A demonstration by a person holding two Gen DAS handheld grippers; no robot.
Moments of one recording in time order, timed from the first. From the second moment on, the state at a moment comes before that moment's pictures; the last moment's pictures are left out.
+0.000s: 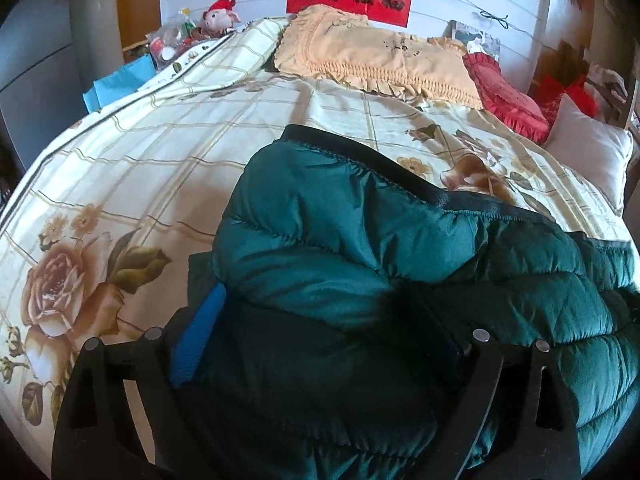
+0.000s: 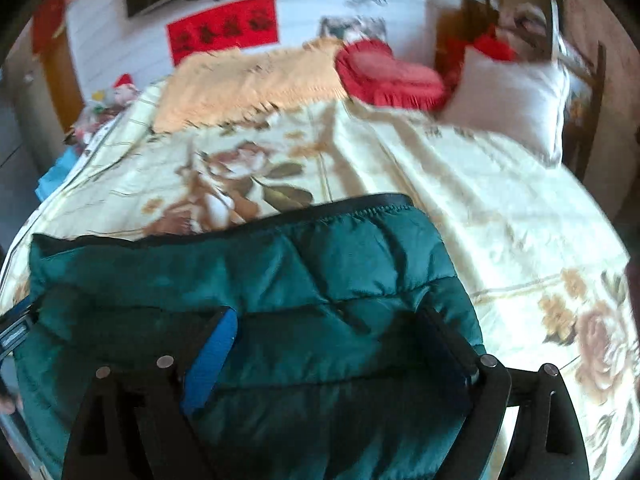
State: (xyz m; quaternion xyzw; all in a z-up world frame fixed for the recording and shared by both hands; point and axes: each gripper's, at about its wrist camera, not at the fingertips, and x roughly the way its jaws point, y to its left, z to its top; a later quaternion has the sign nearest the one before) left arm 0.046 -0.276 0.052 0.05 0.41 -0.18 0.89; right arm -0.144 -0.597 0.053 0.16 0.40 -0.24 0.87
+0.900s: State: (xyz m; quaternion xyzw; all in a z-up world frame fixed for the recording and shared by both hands) left arm -0.026 -0.255 0.069 0.07 0.40 -0.21 0.89; right arm -0.205 -0.517 0.067 0.09 0.41 -0.20 0.88
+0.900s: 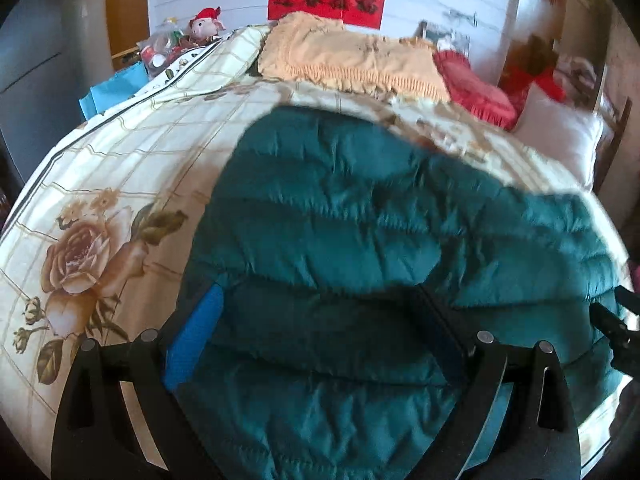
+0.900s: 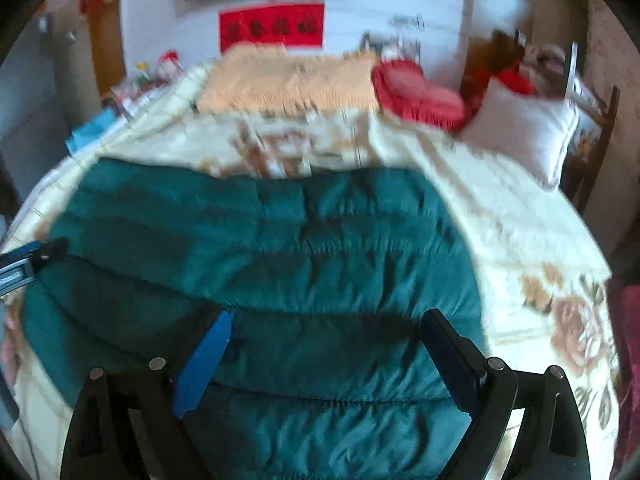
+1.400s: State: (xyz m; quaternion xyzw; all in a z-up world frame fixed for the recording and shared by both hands) left arm -0.044 -0.241 0.074 0.08 0.40 -0.20 0.89; right arm -0.247 -0.491 0.094 0.10 0.39 -0.18 0.90
